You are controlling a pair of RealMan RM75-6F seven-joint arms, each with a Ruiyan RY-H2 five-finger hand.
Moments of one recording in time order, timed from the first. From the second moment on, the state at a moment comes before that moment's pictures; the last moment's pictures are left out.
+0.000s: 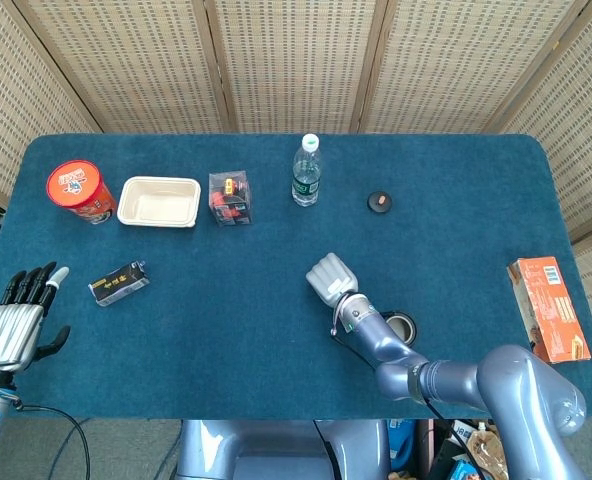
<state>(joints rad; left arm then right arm) -0.20 -1.12 -0.05 -1.71 1.37 1.34 0.22 1.17 -1.72 0.00 -1.23 -0.66 0.78 -0.90</state>
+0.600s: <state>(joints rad) -0.20 -1.12 -0.04 -1.71 1.37 1.33 0.22 1.17 -1.71 0.01 -1.23 -0.65 0.78 -0.91</state>
